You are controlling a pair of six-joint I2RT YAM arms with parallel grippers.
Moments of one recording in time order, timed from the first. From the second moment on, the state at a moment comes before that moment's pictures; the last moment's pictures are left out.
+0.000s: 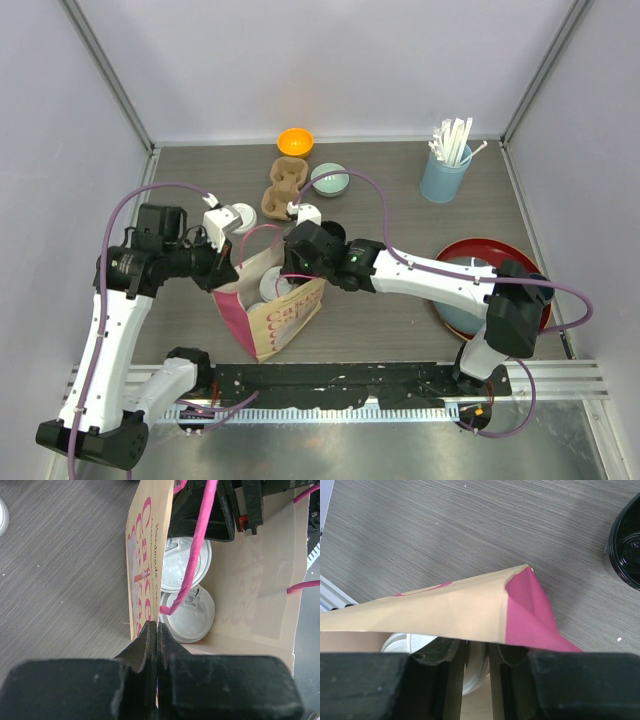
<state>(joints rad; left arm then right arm) -0.18 0.92 1.21 -1.22 0.58 0.37 1.10 1.62 1.30 -0.40 0.22 0.68</state>
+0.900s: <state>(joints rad) -0.18 0.92 1.21 -1.23 0.55 0.37 1.18 1.55 1.31 -0.39 0.29 0.56</state>
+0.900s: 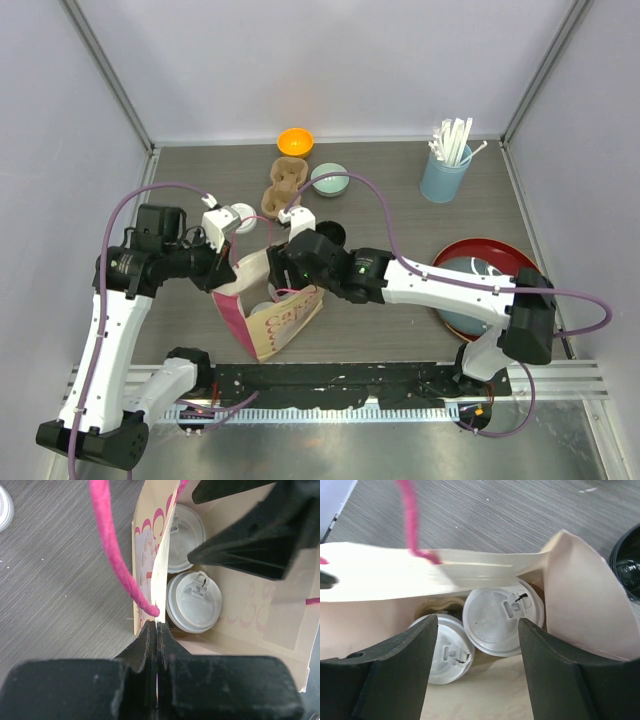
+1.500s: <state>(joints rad) -0.18 0.92 1.21 -1.24 0.55 0.38 1.25 1.34 1.26 -0.13 0.18 0.33</state>
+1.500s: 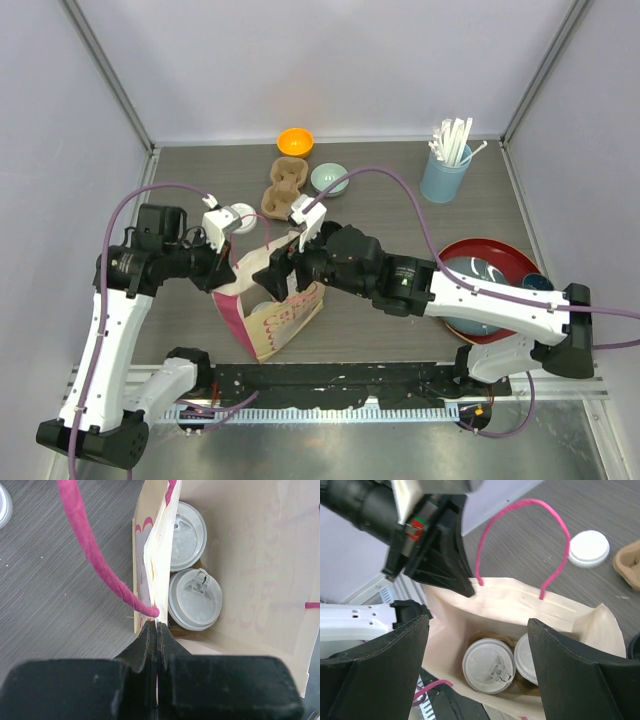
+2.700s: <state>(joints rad) -0.18 0.92 1.22 -1.25 0.55 0.37 0.86 1.15 1.36 -0.52 0.37 0.37</state>
